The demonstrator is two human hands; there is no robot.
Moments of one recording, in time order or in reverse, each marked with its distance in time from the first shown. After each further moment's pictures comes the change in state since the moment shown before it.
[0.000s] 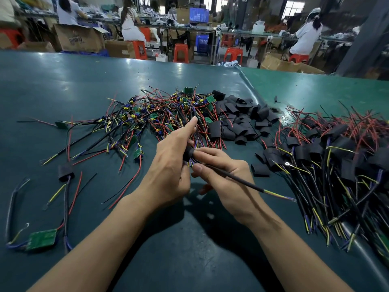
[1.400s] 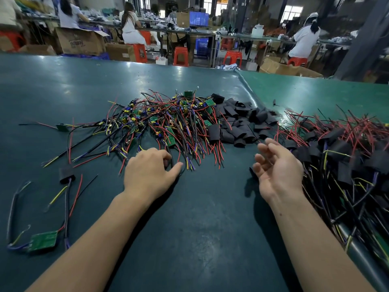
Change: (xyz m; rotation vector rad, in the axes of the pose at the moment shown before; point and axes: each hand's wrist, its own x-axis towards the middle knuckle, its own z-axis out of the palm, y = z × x) left_hand -0.002 -0.033 -0.002 0.503 -0.075 -0.537; right_hand 0.023 -0.020 -0.062 0.435 0.770 0.251
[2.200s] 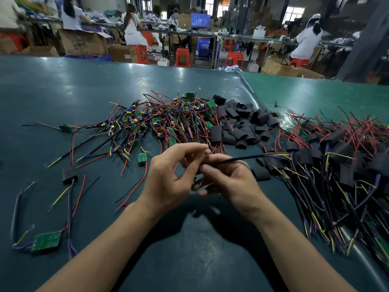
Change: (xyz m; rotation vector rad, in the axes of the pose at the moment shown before) left_hand -0.021 0.030 -0.007 -0.761 0.293 0.552; right_hand -0.038 0.040 0.019 -0.313 -0.849 -0.011
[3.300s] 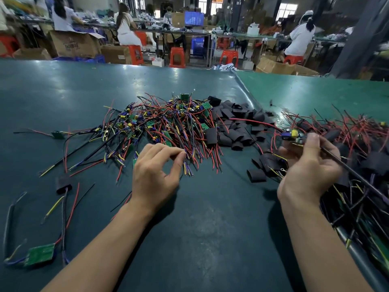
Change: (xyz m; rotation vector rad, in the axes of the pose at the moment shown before) left_hand 0.003 -0.030 -0.003 0.391 0.078 -0.028; right_hand 0.003 -0.040 -0.067 0.137 1.106 -0.593
